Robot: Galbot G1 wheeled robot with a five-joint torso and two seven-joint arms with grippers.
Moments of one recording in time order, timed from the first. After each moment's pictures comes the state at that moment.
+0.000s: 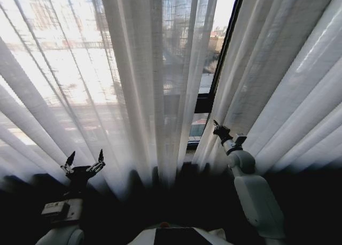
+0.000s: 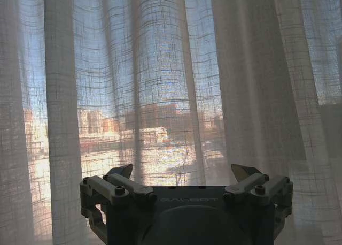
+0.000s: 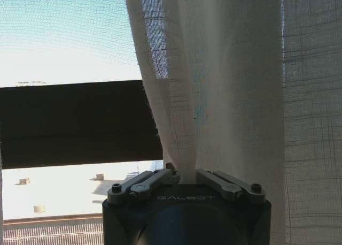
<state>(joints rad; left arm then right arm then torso) 1.89 -1.42 -0.83 -2.44 -0.21 -0.02 -0.05 -1.05 1.18 0.59 1.81 0.45 -0.26 0.02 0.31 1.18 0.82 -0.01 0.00</state>
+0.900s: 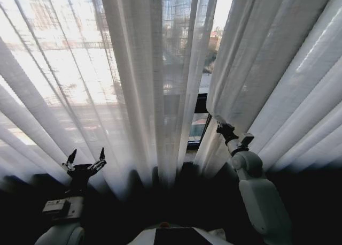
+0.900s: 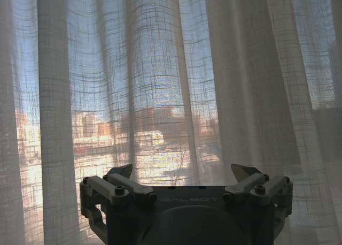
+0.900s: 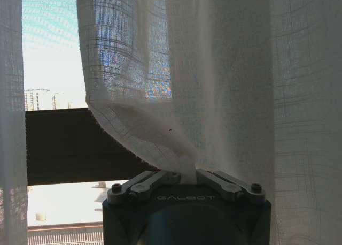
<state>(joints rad) 1.89 -1.41 -0.83 -2.44 -0.22 -0.02 -0.05 -1.11 1.17 0.63 1.93 0.48 -0.30 0.02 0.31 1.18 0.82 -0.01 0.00</state>
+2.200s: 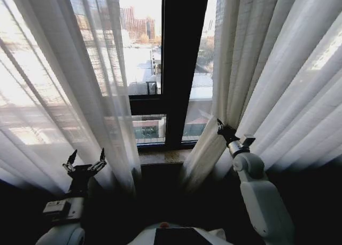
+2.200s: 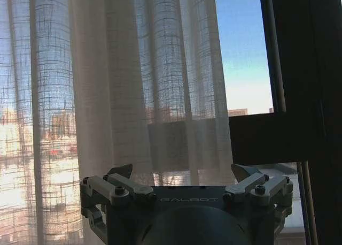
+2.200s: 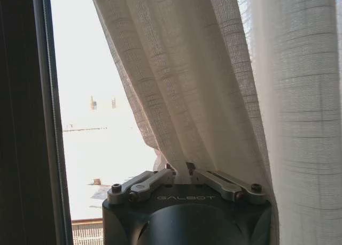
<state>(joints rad) 1.89 -1.40 -0.82 -2.43 -0.22 -0.04 -0.05 -1.12 1.18 0.64 1.92 0.48 -0.30 0.01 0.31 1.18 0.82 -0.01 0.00</state>
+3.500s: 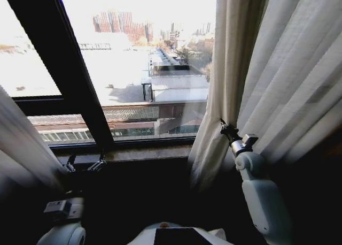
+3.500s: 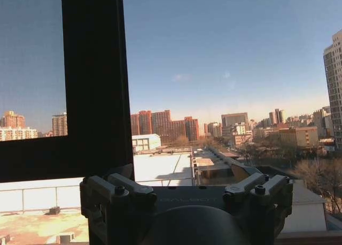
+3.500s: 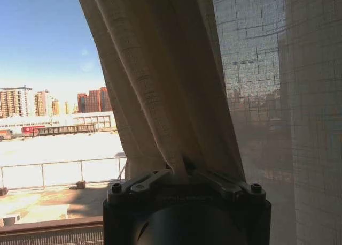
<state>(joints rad) 1.88 -1.40 -0.82 -2.41 -0.22 -0.05 -0.05 -1.11 1.17 0.68 1.89 0.49 -0.30 0.01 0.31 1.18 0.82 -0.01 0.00</state>
